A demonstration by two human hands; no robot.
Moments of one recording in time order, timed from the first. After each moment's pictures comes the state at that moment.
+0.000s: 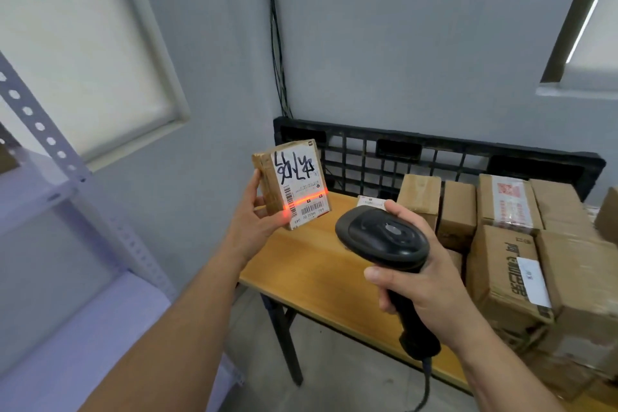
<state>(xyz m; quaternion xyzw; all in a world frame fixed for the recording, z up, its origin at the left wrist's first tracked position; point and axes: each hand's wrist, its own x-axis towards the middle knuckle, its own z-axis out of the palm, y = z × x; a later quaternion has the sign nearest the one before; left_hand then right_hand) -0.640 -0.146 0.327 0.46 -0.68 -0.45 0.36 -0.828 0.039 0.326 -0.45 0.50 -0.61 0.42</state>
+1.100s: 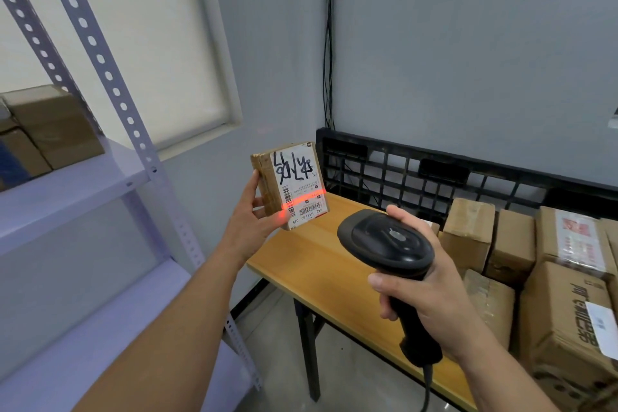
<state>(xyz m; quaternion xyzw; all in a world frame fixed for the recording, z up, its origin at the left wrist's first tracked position) -0.570 -0.152 0.347 0.50 -0.66 -0.39 0.40 -0.787 0.010 0.341 -0.51 0.45 -0.58 0.45</state>
